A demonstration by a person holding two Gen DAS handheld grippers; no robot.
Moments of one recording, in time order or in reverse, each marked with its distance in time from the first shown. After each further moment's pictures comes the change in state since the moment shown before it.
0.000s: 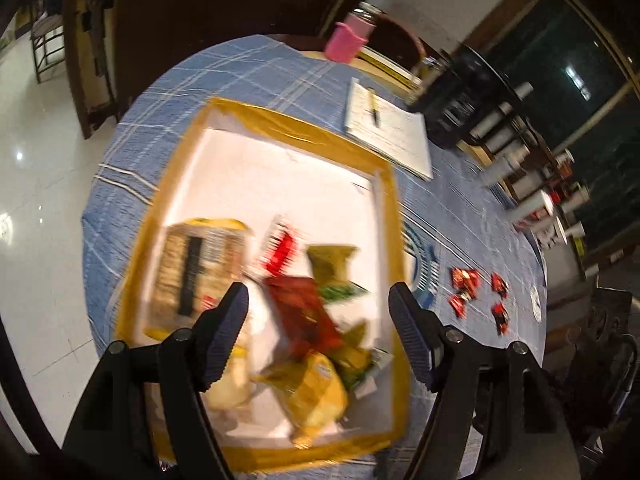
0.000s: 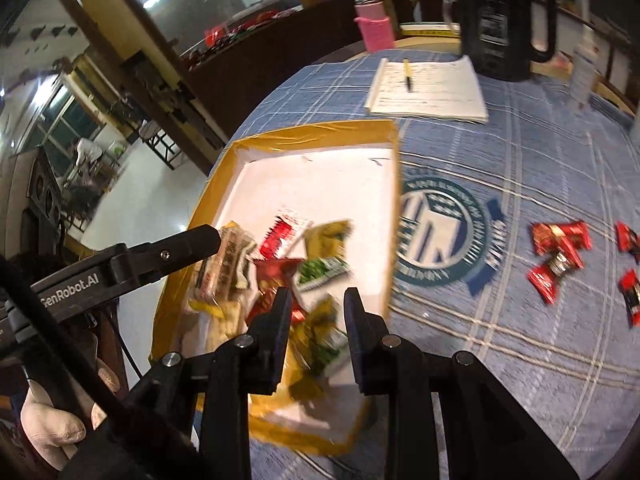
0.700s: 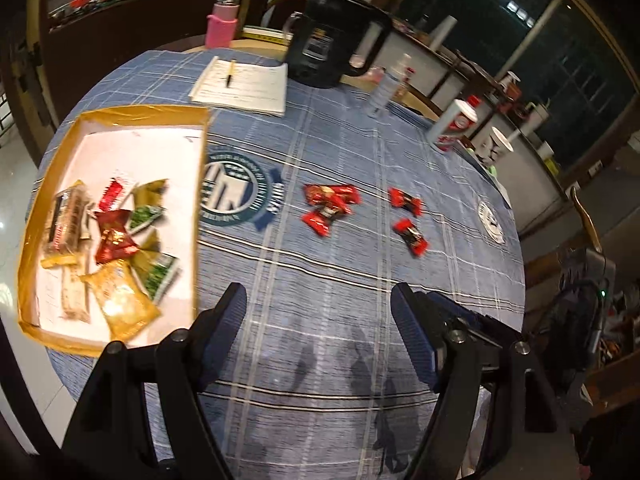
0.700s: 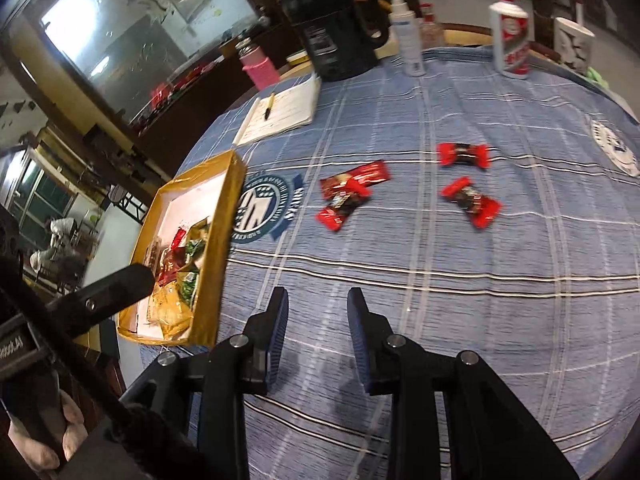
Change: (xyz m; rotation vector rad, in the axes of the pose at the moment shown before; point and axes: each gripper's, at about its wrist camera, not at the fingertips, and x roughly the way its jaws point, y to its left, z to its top) left arm -0.009 -0.185 -0.096 0.230 0.039 -0.042; right arm -0.129 -0.151 -0.077 0.218 -0.122 -0.065
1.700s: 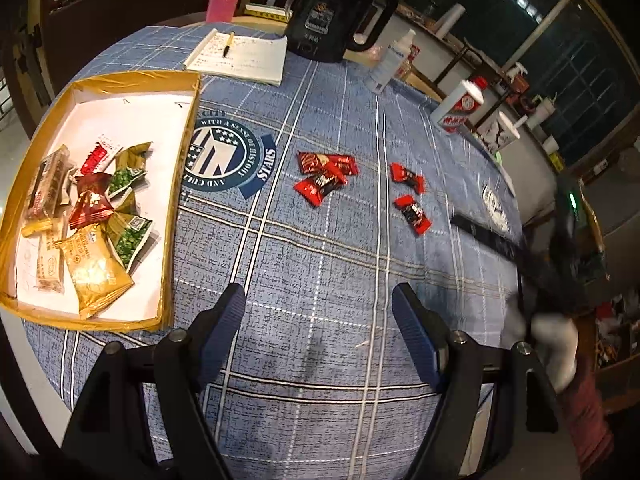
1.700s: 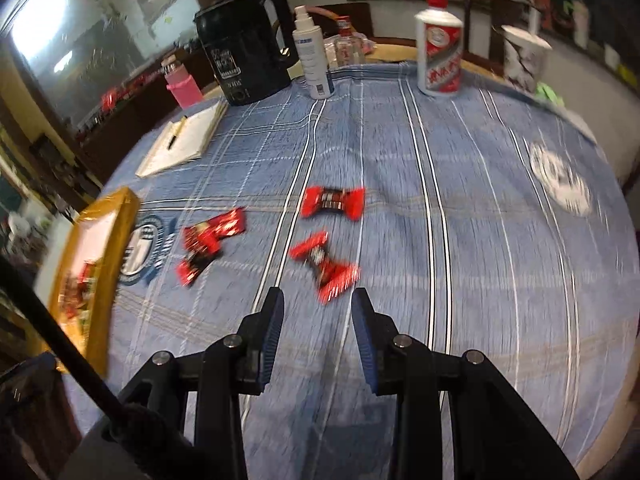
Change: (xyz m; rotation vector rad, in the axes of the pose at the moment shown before) left arm 0.032 -0.003 -0.019 -0.028 0.059 0.004; right arm 0.039 -0.099 0.071 -0.068 -0.007 -0.215
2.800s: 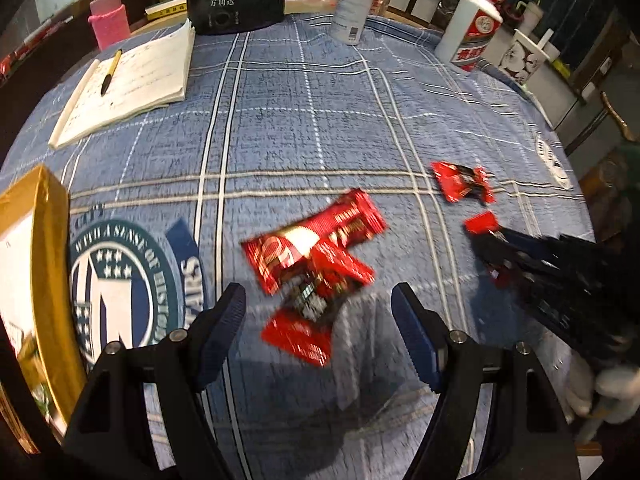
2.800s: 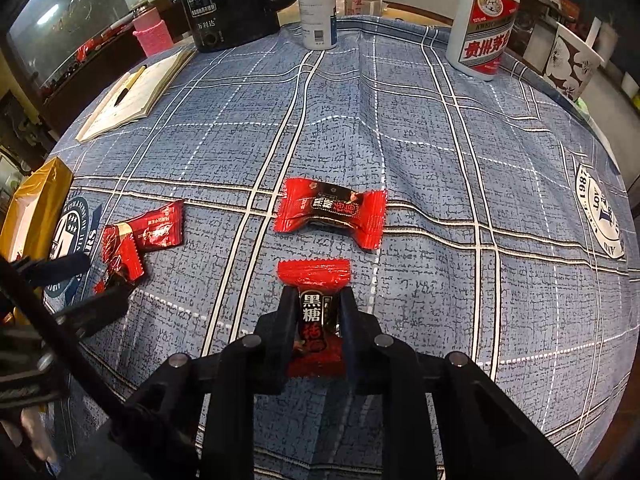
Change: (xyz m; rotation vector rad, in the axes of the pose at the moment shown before) left arm 0.173 -0.027 0.105 0.329 0.113 0.086; right arm 0.079 0.007 0.015 -0.035 0.129 -0.105
